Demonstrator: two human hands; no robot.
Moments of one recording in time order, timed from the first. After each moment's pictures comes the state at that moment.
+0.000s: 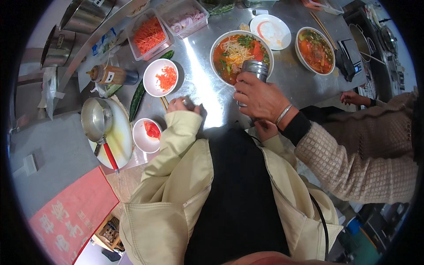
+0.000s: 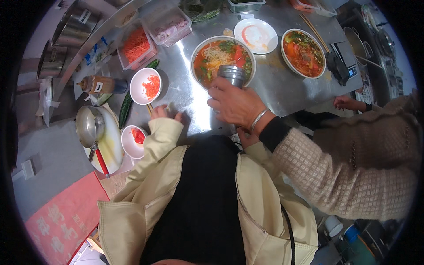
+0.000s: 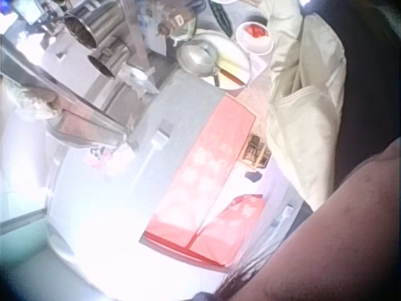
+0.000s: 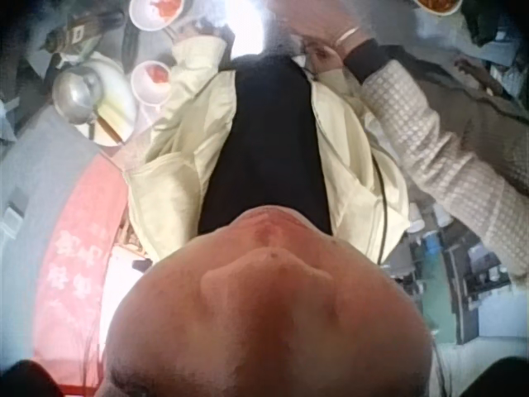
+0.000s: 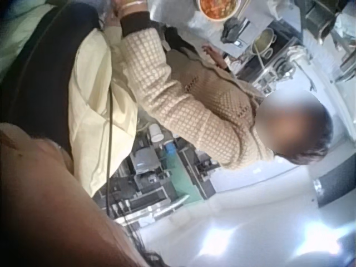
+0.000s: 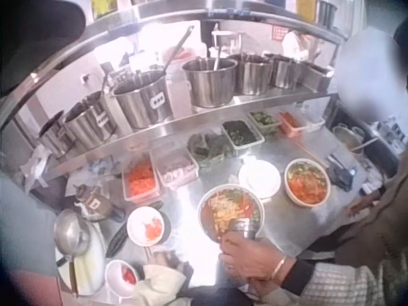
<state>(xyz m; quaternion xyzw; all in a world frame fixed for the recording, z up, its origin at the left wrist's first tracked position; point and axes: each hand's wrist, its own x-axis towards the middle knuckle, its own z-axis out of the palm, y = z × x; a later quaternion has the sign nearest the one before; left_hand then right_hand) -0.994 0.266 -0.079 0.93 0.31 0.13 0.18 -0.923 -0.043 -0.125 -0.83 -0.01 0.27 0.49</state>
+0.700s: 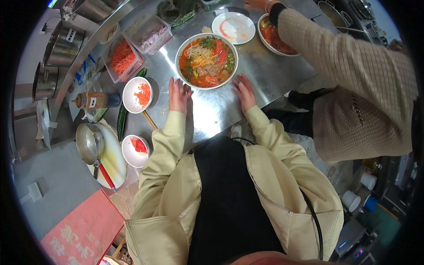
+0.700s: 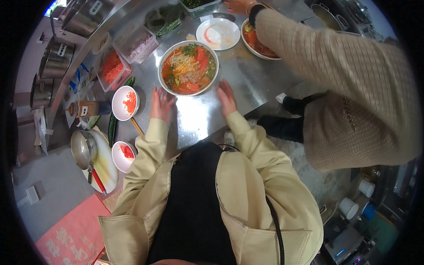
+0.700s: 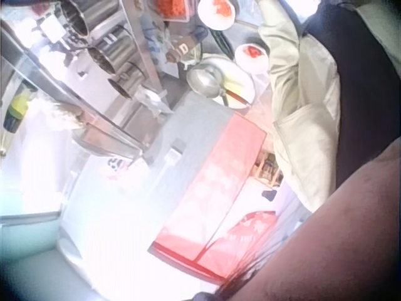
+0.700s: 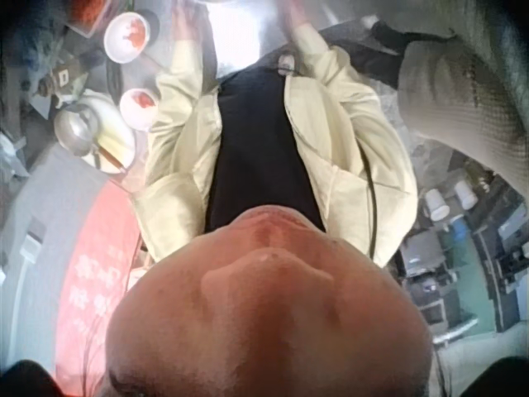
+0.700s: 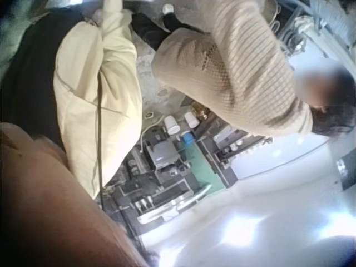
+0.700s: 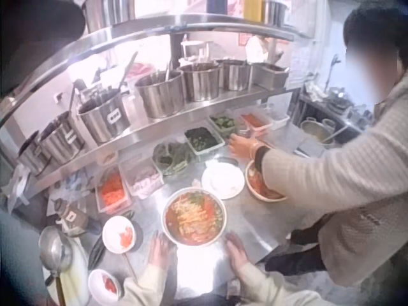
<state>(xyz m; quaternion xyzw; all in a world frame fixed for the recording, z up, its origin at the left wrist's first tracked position) -0.896 0.234 -0.098 0.49 0.26 0.14 0.82 -0.836 0.002 -0.133 -0.54 0.02 0.17 0.82</state>
